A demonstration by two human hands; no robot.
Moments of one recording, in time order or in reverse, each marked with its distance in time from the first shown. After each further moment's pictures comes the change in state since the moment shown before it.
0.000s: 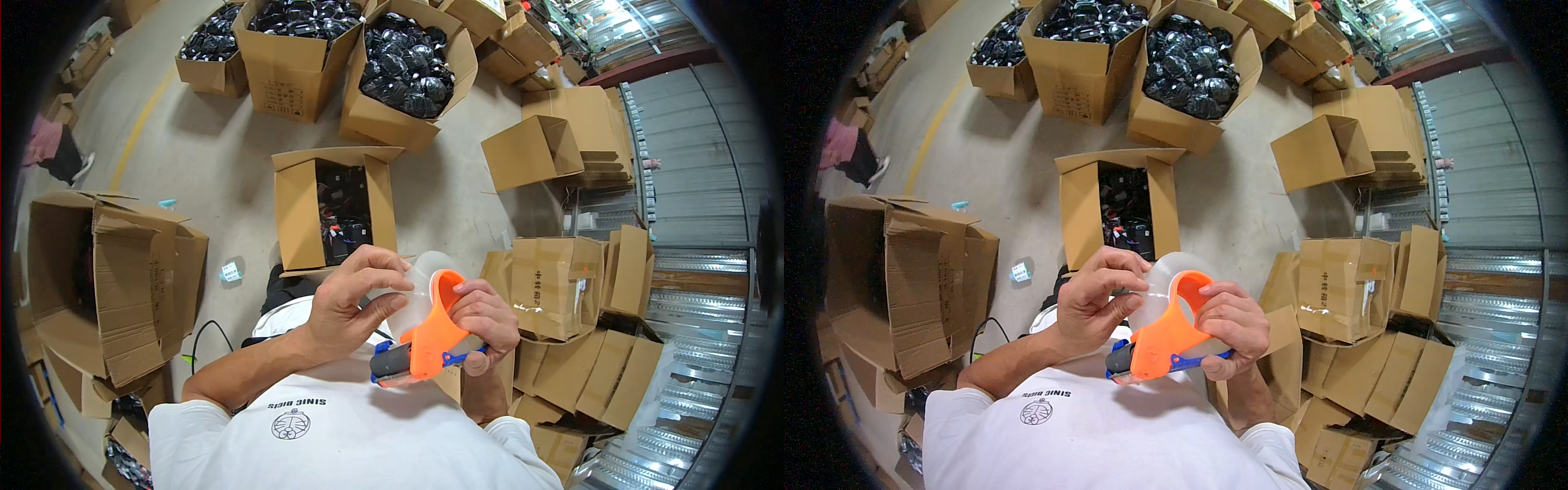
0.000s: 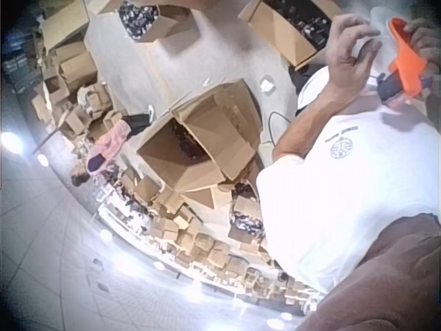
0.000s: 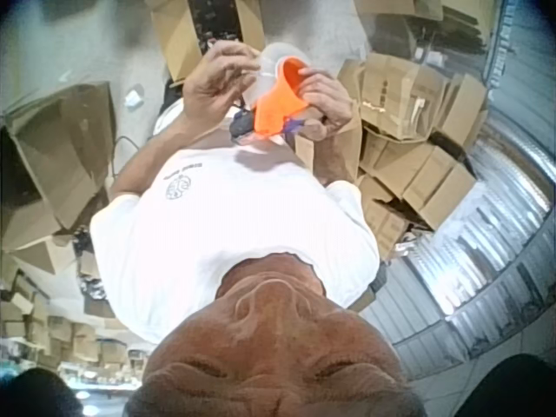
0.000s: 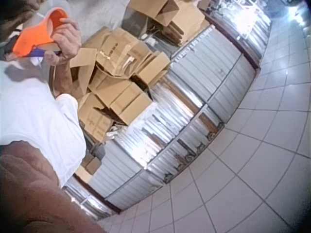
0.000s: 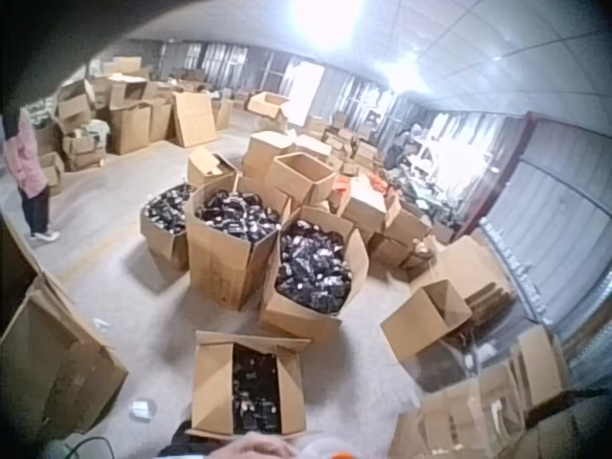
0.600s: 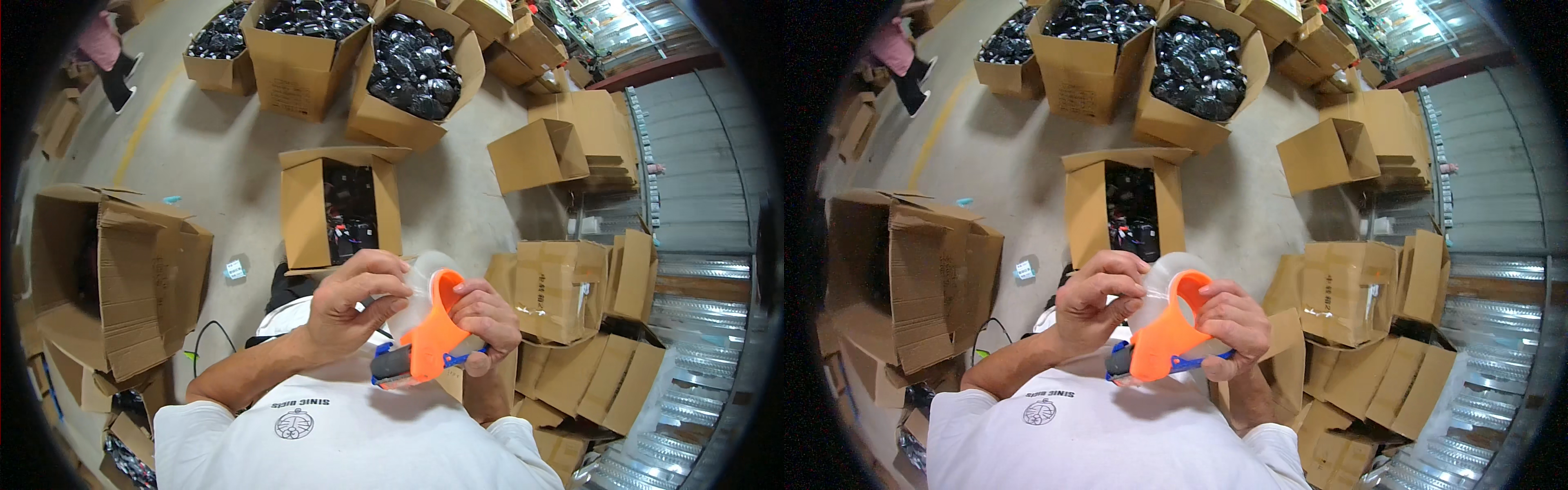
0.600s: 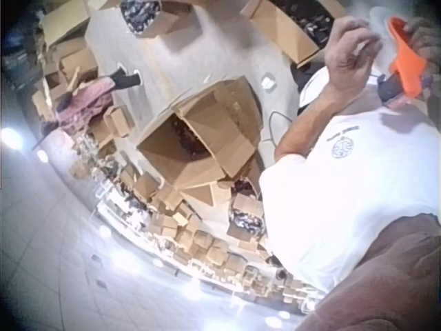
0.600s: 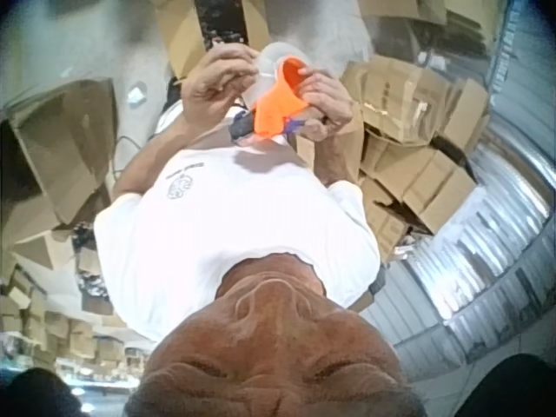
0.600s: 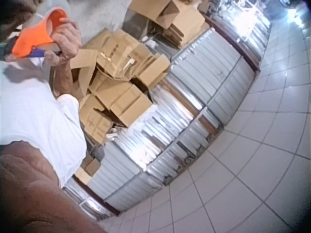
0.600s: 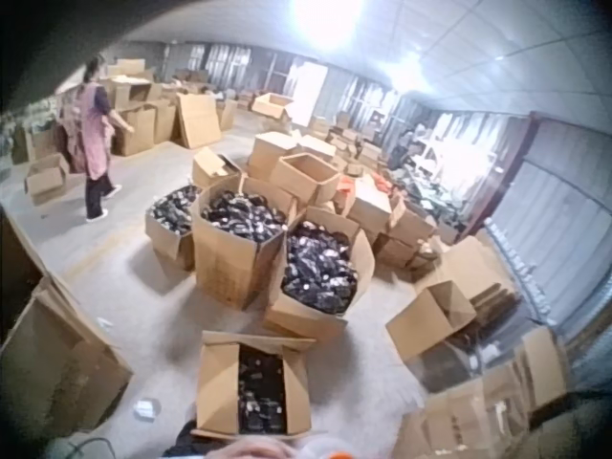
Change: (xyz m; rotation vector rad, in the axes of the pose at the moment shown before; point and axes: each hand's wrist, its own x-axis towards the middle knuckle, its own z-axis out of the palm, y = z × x) left_hand -0.001 0.009 -0.014 0.023 0.032 0.081; right_hand 0.009 0.000 0.011 0.046 -0.023 -0.018
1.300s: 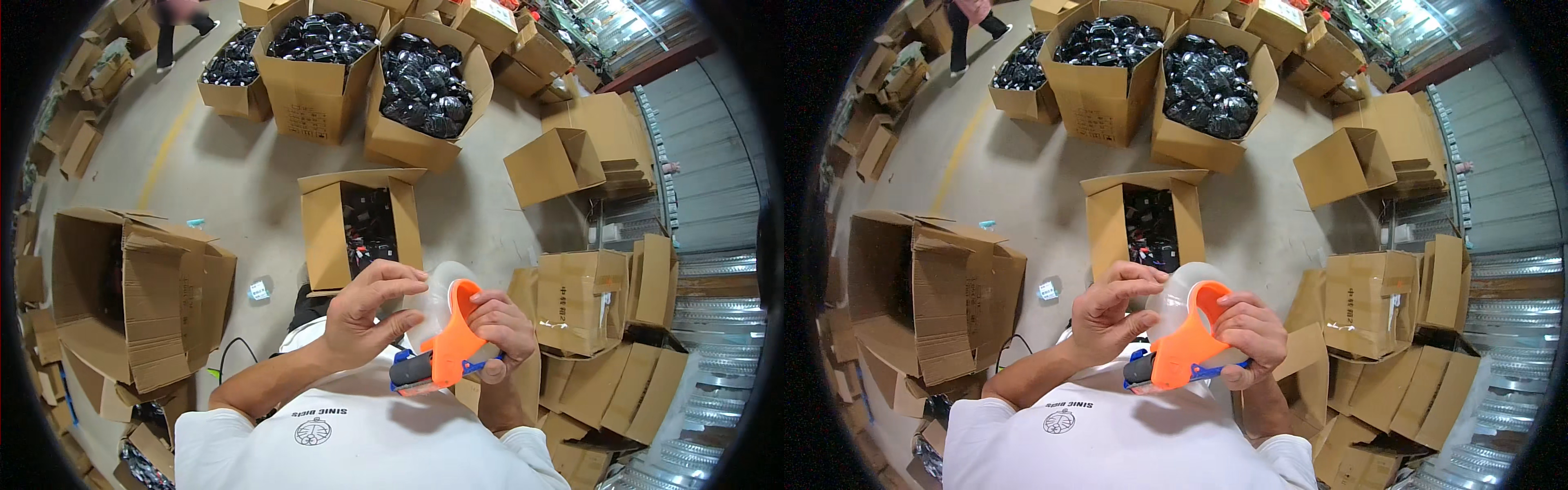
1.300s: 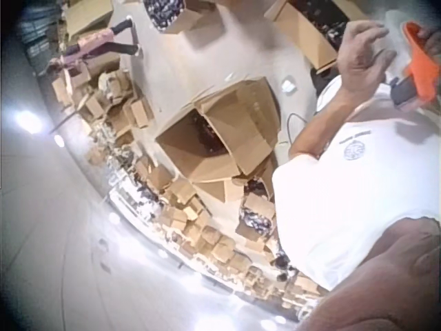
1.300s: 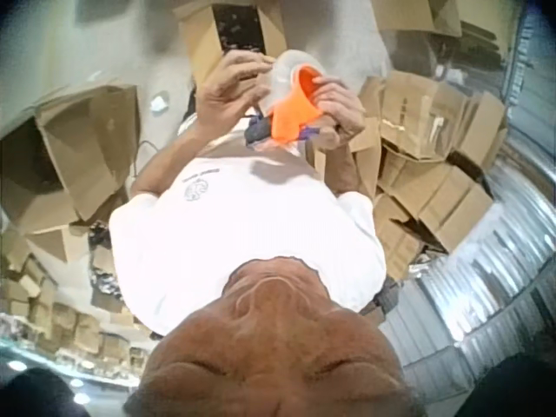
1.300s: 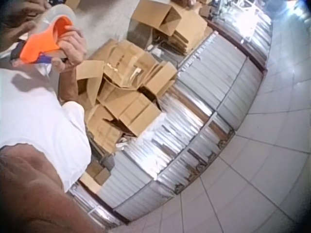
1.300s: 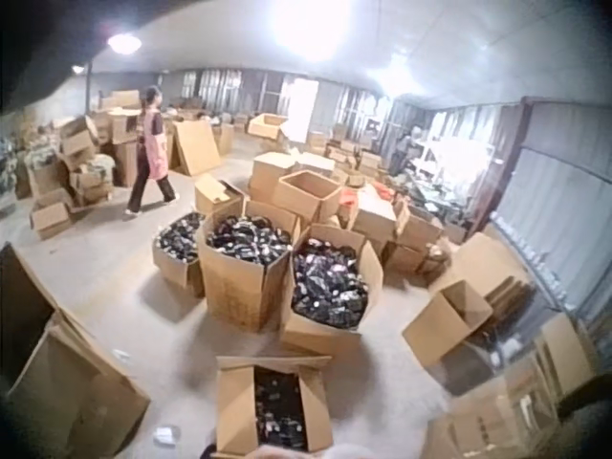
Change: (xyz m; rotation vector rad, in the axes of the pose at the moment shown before) left_hand 0.010 -0.004 0.001 -0.117 -0.015 -0.113; right_hand 0.002 0.011 -0.002 -0.019 0.080 -0.014
